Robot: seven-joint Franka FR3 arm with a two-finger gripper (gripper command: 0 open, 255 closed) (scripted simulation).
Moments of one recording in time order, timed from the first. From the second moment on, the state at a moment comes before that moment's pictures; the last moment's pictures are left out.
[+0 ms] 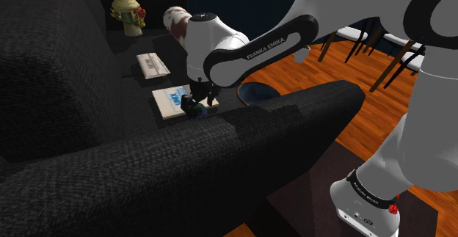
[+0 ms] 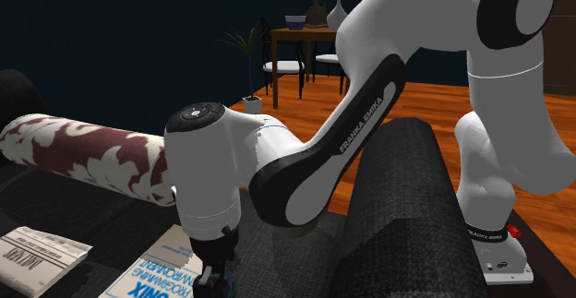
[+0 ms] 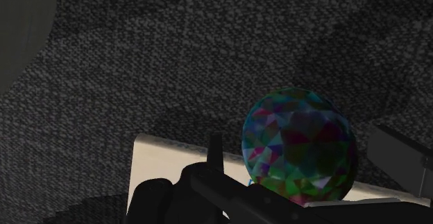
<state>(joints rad) 0.19 0.39 0.32 -1.89 -0.24 2.25 0.56</state>
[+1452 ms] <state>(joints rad) 0.19 0.38 0.32 -1.87 -0.24 2.23 0.55</state>
